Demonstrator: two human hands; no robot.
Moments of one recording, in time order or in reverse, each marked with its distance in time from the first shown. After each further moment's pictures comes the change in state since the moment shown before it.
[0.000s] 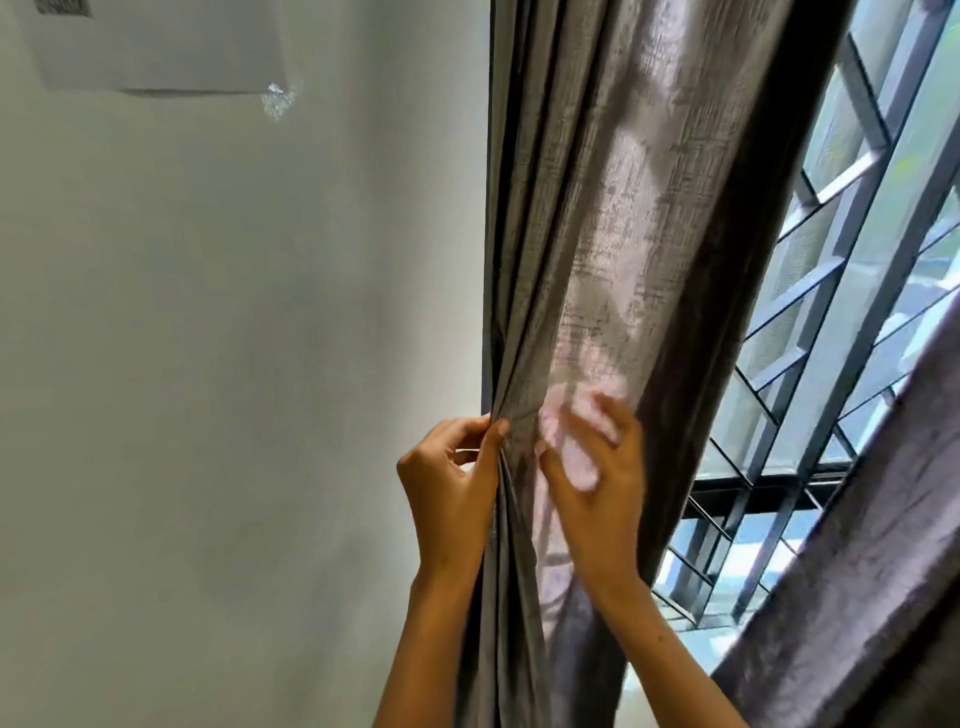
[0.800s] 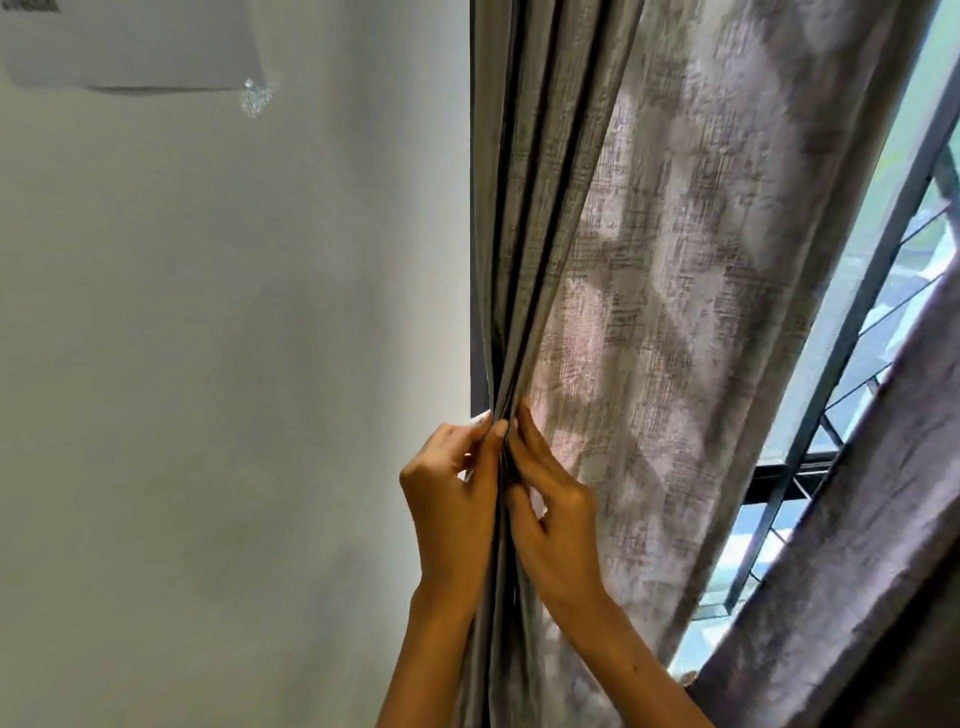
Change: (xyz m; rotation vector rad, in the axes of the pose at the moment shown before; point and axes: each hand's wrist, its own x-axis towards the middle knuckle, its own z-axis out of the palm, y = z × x) left_hand -0.009 -0.007 0.007 0.102 -0.010 0.111; right_hand -0.023 0.005 0.013 0.043 -0.219 -0.087
